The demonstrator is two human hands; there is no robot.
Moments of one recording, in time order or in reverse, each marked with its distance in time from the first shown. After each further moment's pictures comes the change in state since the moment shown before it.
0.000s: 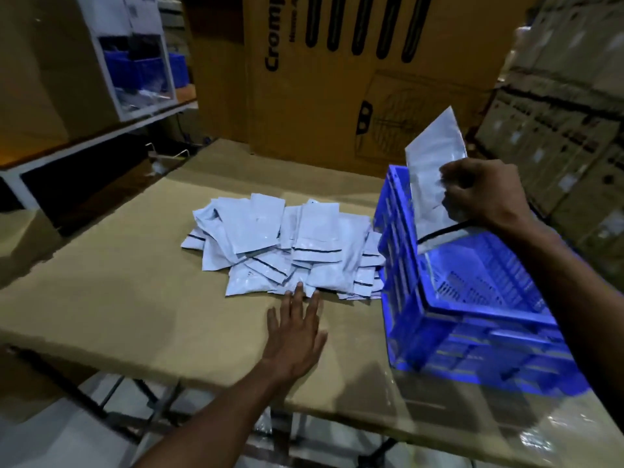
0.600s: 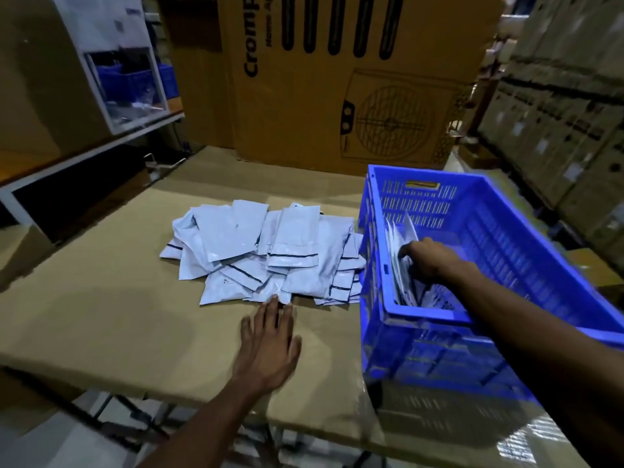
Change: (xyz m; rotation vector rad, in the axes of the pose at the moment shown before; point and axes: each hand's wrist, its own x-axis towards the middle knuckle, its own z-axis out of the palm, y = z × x) left_hand -0.001 0.007 0.007 0.071 0.079 -0.068; right_hand -0.029 0.089 0.079 -0.575 -0.737 0.043
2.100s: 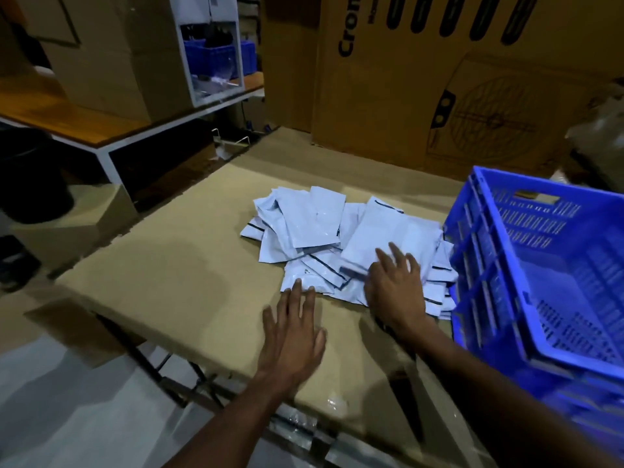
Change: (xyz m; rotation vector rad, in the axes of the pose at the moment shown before) left_hand -0.021 -0.091 -0.016 -0.020 0.151 -0.186; right_hand 0.035 -0.229 0.088 0.067 0.657 -0.275
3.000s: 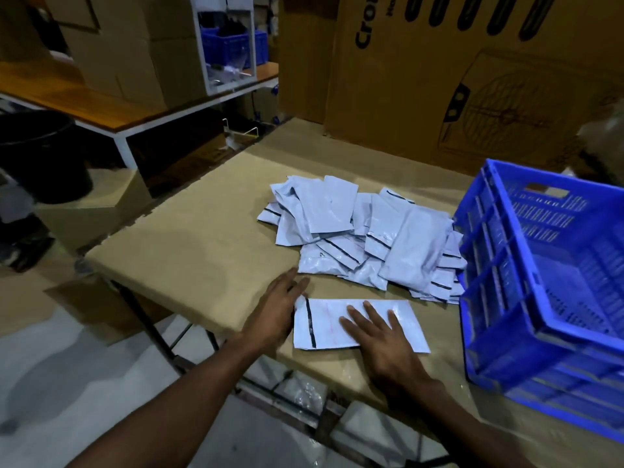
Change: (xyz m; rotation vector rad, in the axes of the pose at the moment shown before) left_hand 0.004 -0.080 -0.008 -0.322 0.010 0.236; right_hand -0.121 -0.051 -0.002 0.255 -0.285 -0.291
